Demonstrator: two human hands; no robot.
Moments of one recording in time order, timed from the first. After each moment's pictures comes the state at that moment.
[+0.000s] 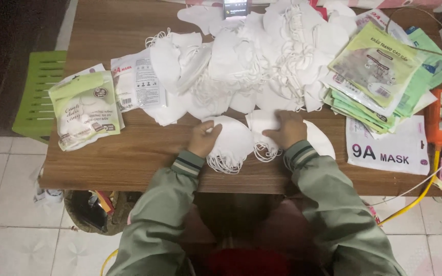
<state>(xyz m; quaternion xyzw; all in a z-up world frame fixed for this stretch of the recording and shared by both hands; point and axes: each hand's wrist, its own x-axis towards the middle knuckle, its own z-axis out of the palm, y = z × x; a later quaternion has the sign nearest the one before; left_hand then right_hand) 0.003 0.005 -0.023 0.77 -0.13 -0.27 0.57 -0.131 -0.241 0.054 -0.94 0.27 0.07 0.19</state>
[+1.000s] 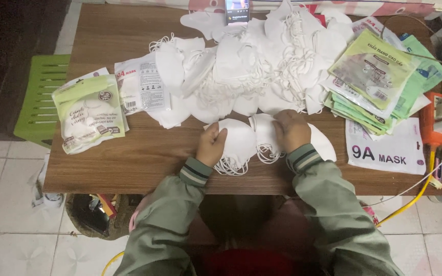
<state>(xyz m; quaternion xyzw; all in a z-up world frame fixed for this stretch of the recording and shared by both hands) -0.028 0.009 0.014 0.71 -0.17 -0.24 0.64 -0.139 -0.233 0.049 -0.96 0.21 -0.12 0.11</state>
